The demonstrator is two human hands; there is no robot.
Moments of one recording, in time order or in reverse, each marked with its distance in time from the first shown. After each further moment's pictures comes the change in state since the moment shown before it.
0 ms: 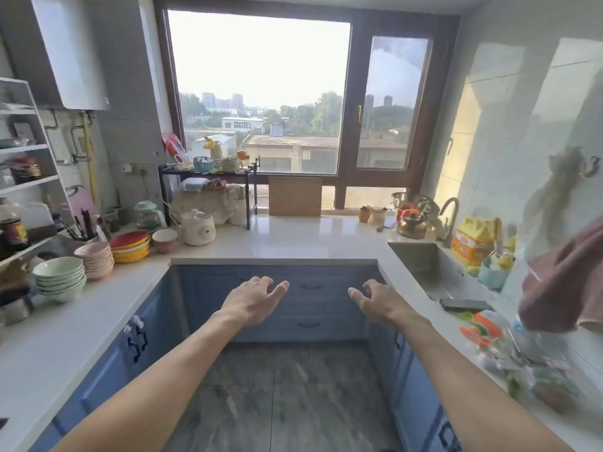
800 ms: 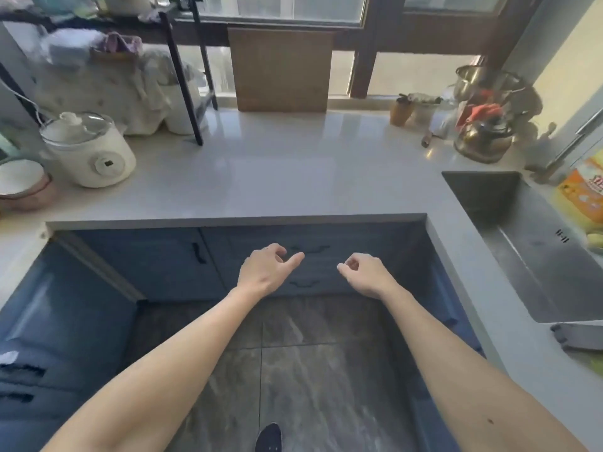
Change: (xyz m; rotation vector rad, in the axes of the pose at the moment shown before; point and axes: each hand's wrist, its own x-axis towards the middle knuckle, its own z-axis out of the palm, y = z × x) left_hand 0.574 -0.091 0.216 -0.250 -0.212 -0.262; right_hand 0.596 0.077 0.176 0.152 -0.275 0.222
